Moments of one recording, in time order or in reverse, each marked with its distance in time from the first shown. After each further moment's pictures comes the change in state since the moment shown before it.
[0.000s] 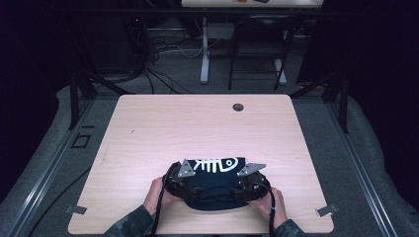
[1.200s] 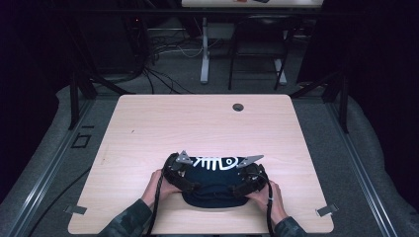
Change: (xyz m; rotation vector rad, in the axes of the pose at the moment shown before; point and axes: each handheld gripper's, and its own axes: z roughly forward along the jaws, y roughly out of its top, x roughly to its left) left arm 0.033 0.004 0.013 0.039 -0.097 -0.101; right arm -0.021 0.011 0.019 0.052 0.044 0.061
